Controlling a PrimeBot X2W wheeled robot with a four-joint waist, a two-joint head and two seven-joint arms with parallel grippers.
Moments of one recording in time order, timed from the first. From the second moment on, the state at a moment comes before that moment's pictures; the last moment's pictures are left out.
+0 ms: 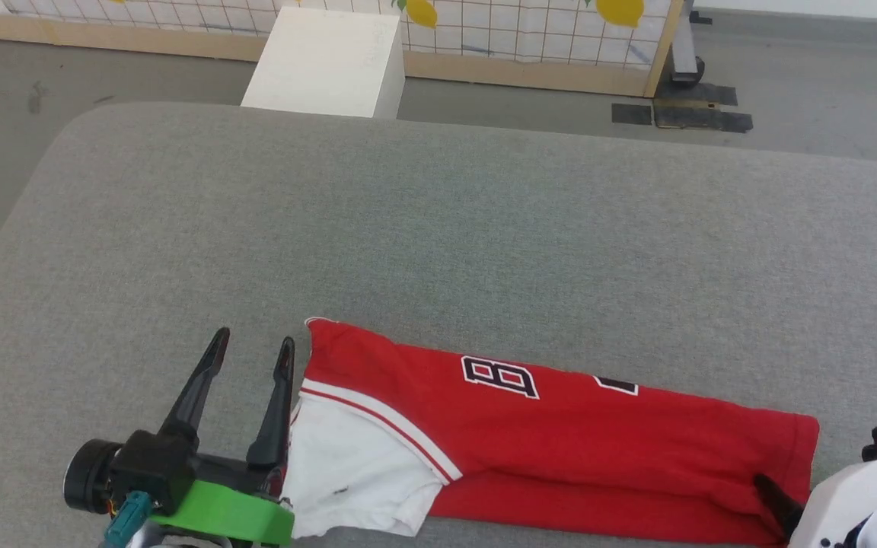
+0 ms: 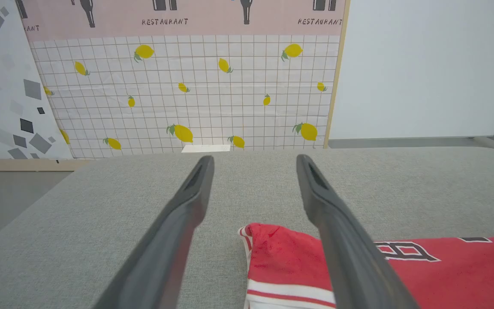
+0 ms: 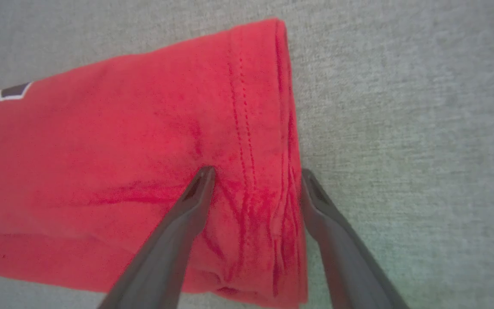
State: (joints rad) left arm 0.06 0.17 -0.10 -0.10 -0.17 -0.13 -0.26; right arm 0.03 -0.08 -0.28 0.24 0.38 0.13 0.63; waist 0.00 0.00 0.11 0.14
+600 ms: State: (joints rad) left arm 0.05 0.18 -0.10 -0.08 -0.18 -0.13 -0.26; right arm 0.01 -0.05 -0.26 0.23 0.43 0.12 0.54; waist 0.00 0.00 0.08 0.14
